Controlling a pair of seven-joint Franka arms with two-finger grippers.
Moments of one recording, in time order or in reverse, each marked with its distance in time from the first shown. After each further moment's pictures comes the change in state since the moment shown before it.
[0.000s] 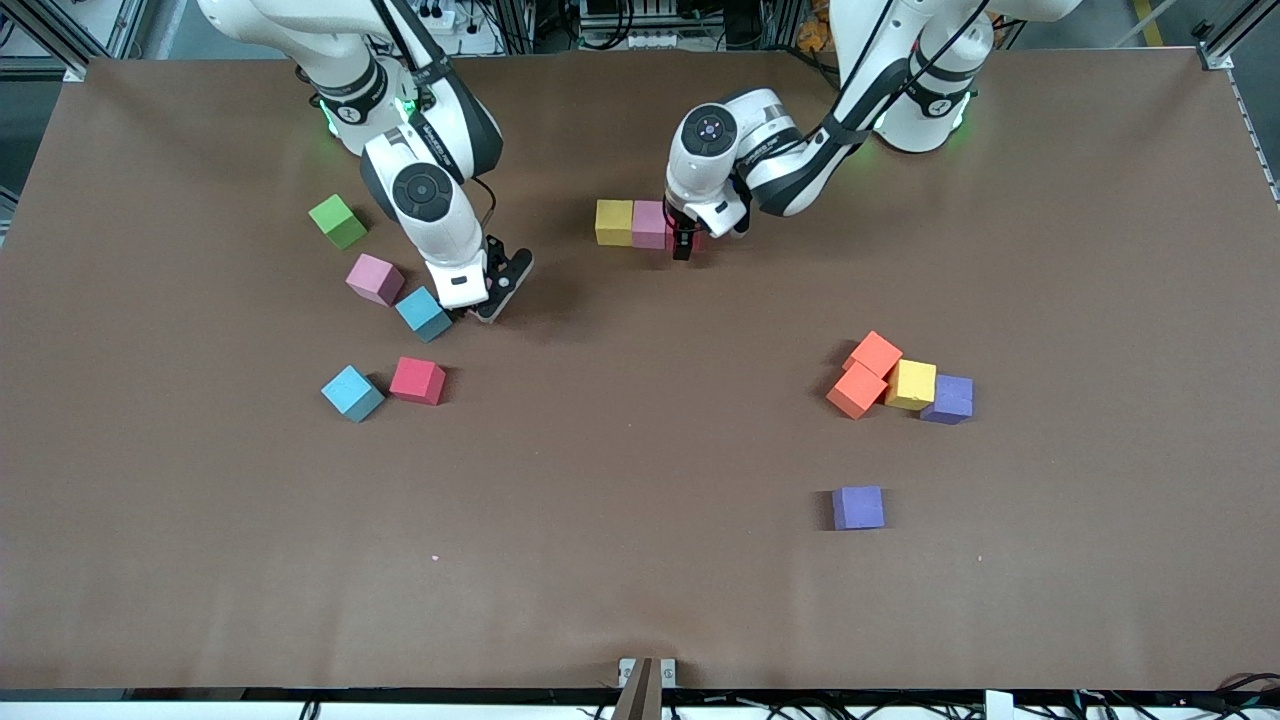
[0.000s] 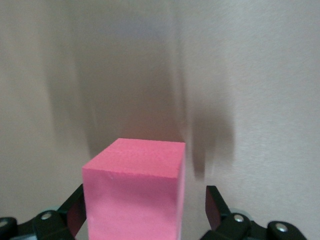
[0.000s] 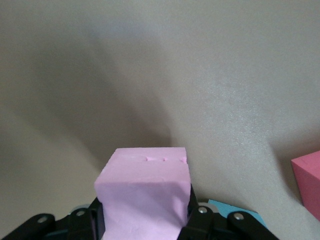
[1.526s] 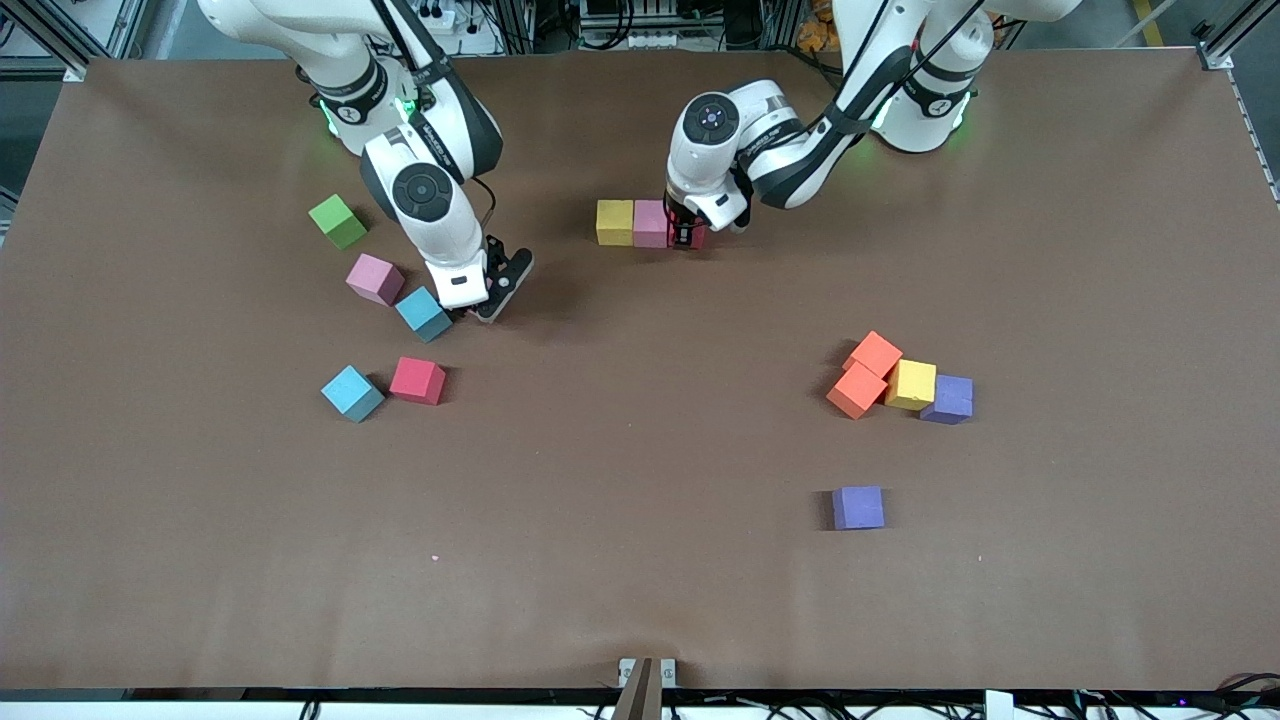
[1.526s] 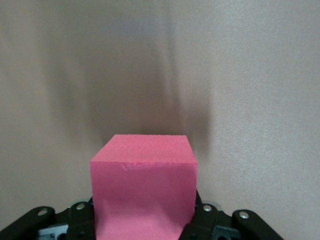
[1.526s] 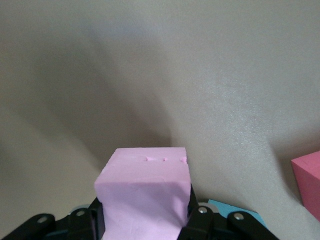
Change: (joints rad) left arm -0.009 -0.022 -0.009 -0.037 -0.004 0.043 0.006; right arm 0.000 0.000 0.000 0.000 0.000 0.000 -0.002
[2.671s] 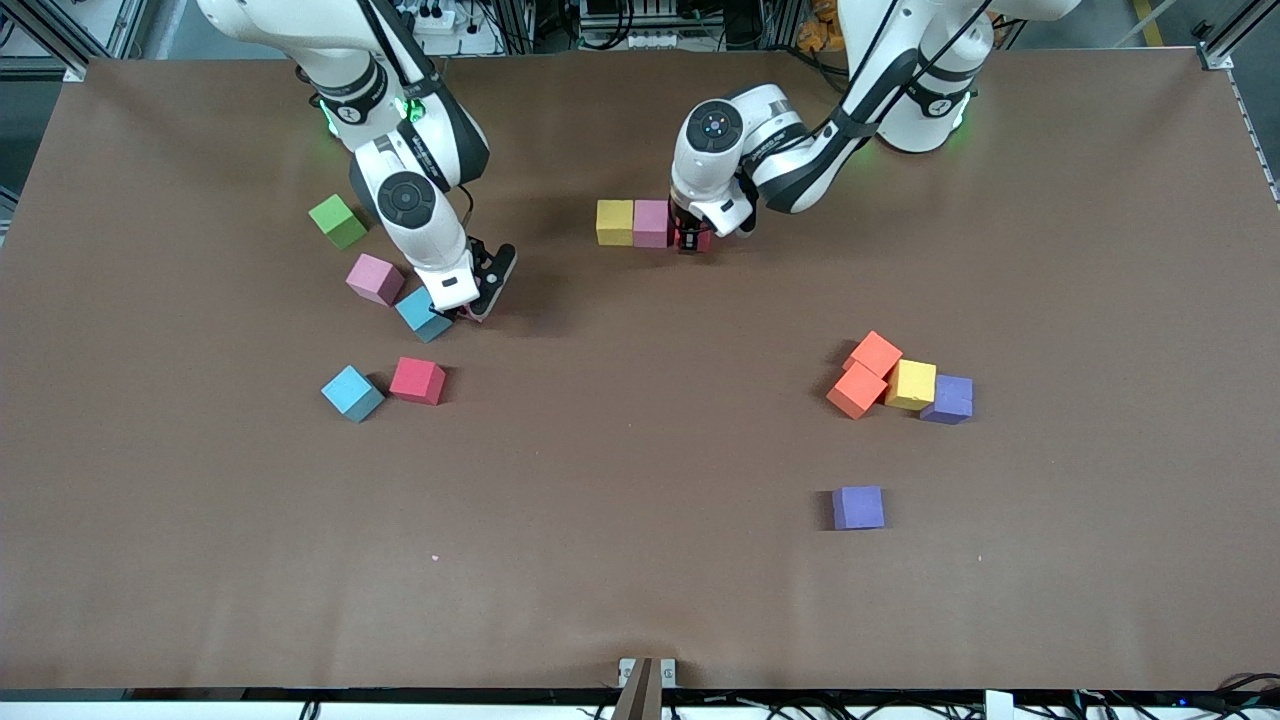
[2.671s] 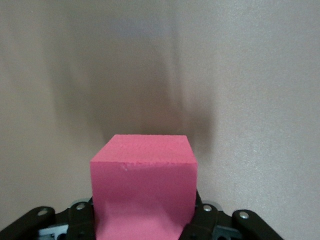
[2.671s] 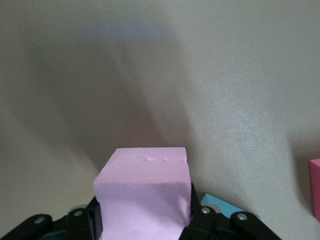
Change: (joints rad) left arm 0.023 -0.003 0.000 0.005 0.000 -0.033 0.008; right arm -0.033 0.017 -0.009 -0.076 -0.001 0.084 -0.189
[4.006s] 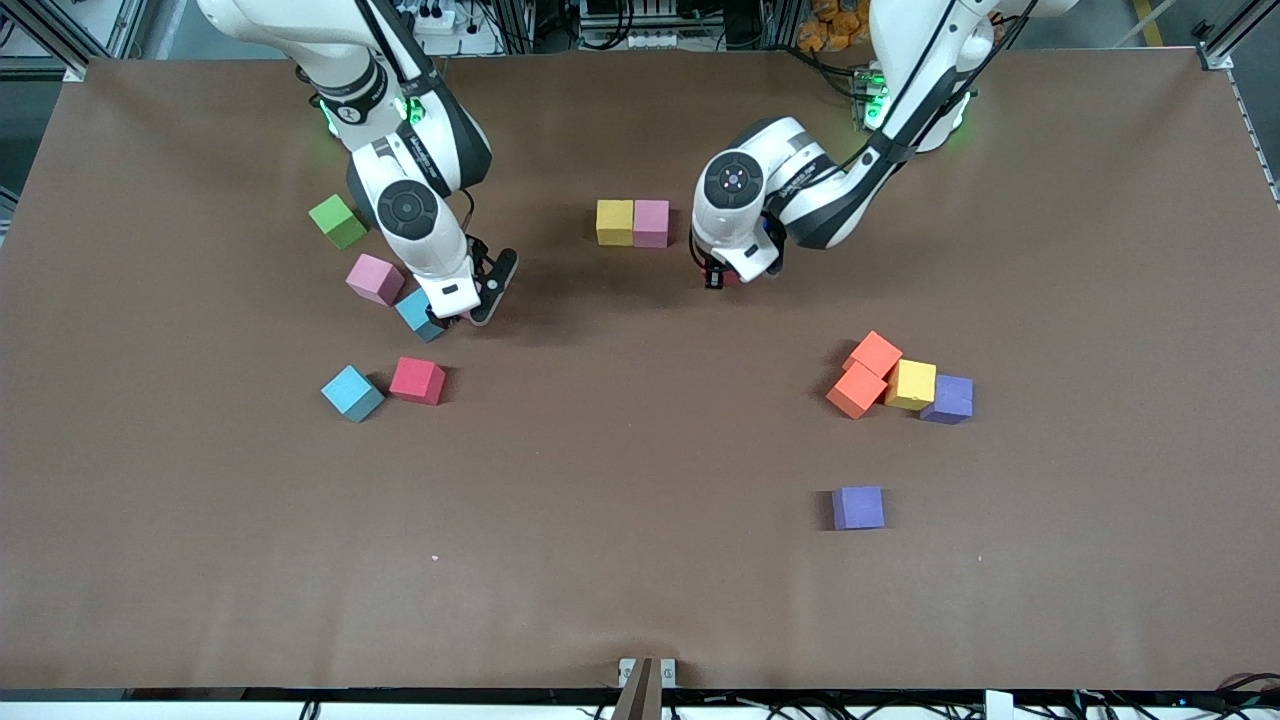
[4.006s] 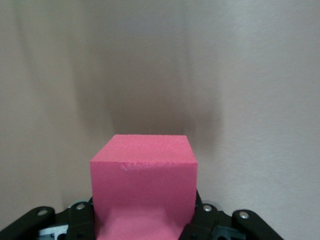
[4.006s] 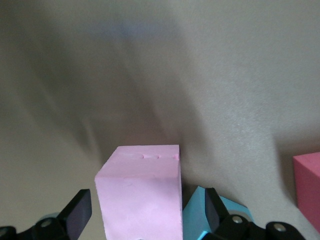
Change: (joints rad) left arm 0.100 0.011 0.018 0.119 0.000 -0.215 0.117; right arm -0.002 -0.005 -0.006 0.063 0.001 -0.116 0.000
